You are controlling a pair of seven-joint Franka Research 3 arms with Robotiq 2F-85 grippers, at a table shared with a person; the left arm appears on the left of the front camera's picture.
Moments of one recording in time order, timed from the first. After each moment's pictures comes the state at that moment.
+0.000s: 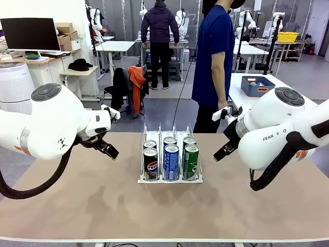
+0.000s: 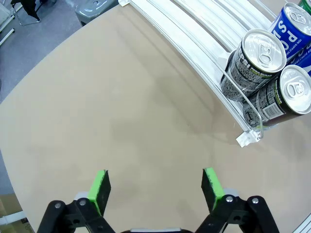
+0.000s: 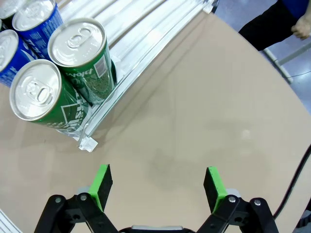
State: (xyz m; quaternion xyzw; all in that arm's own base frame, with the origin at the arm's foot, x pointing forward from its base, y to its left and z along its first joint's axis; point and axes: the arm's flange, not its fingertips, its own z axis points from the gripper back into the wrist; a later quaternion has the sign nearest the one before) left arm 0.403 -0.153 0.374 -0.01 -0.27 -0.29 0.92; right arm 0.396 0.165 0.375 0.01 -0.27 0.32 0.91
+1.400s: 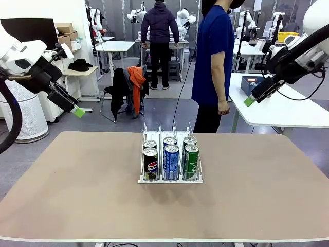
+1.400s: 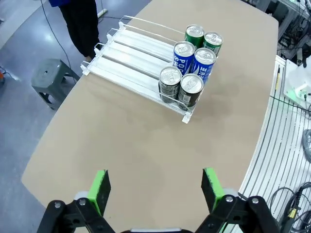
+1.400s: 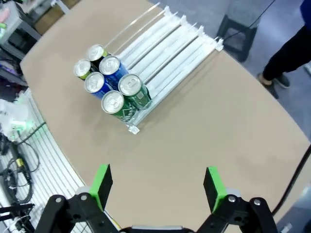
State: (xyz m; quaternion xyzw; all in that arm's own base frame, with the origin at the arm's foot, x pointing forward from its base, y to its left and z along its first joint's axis) left arm 0.376 -0.049 0.558 -0.14 -0.30 -0.48 0.81; right arm 0.421 0.069 0.581 0.17 -0.23 0.36 0.89
